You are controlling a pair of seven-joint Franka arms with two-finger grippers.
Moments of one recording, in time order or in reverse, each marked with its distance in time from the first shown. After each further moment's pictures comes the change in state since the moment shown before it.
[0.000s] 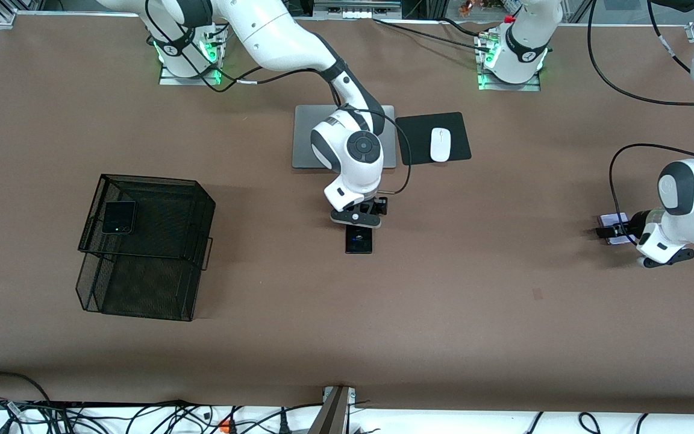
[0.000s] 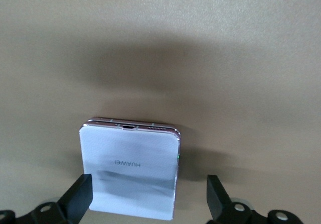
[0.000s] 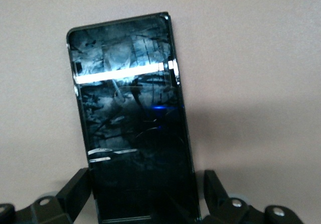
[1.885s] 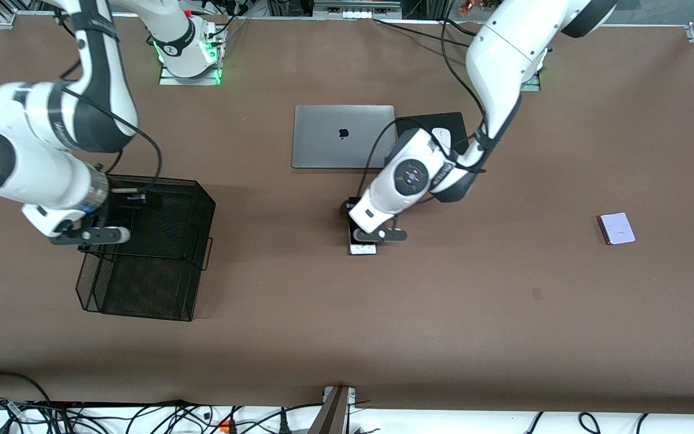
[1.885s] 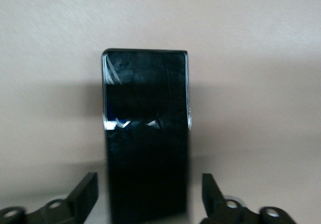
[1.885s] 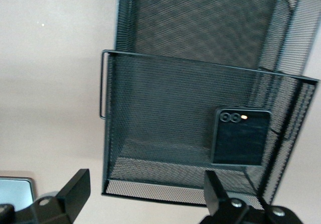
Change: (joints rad) left arm -0.939 0.123 -0.113 0.215 -0.341 0.214 -0.608; right arm -0.413 -0.643 -0.268 -0.410 -0.012 -0.474 -0.954
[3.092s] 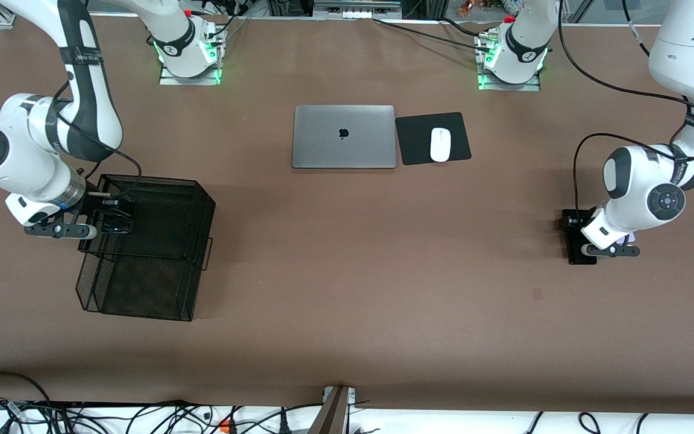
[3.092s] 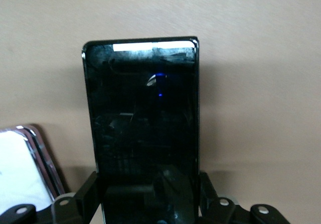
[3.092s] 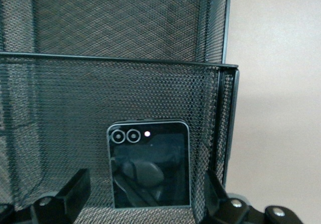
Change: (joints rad) left arm 0.727 -0.232 0.169 -0.437 0.319 -0.038 0.696; right arm -0.059 -0.079 -0.082 -0.335 -0.050 0.387 -0.068
